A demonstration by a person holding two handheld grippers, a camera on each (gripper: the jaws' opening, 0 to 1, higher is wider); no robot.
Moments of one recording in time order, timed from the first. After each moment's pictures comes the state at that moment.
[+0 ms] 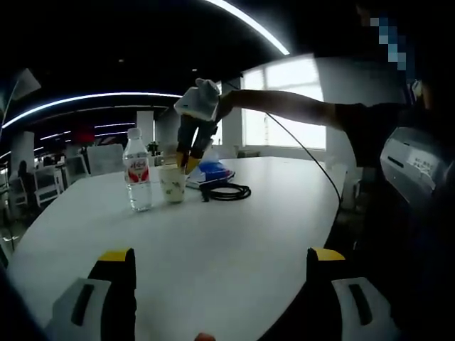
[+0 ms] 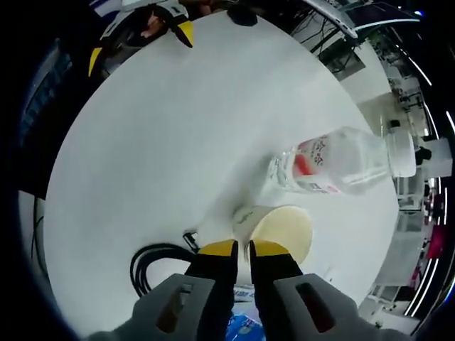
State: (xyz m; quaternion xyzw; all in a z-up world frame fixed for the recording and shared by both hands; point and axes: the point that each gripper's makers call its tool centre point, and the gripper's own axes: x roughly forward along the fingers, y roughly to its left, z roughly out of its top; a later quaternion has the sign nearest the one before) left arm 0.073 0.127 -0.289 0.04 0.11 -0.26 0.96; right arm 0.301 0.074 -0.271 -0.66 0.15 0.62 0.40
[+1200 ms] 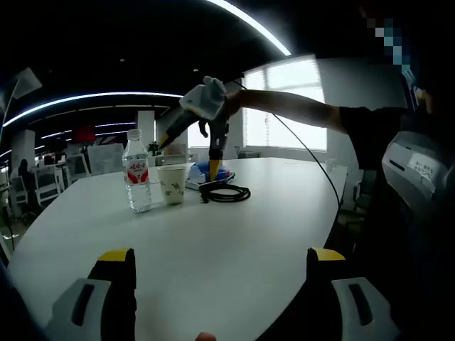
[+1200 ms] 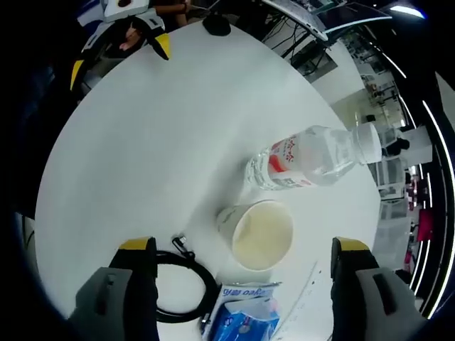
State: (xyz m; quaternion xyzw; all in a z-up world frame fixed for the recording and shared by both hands) left arm 0.071 0.126 -0.285 0.04 0.11 -0.25 0.96; right arm 0.310 0.079 -0.254 -0.65 0.11 0.59 0.47
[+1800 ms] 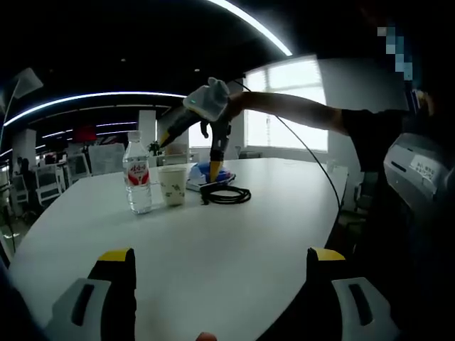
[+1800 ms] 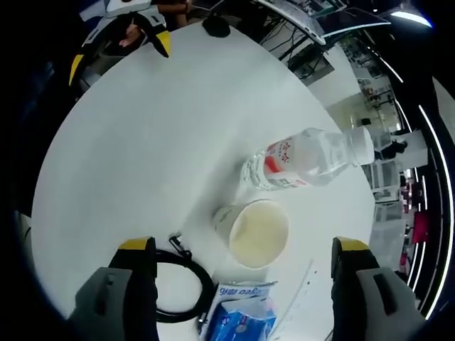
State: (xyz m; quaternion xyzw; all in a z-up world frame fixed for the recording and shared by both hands) left arm 0.073 0.124 -0.281 0.04 0.11 -0.25 0.96; right arm 0.309 0.077 -0.250 -0.64 0.10 0.59 0.48
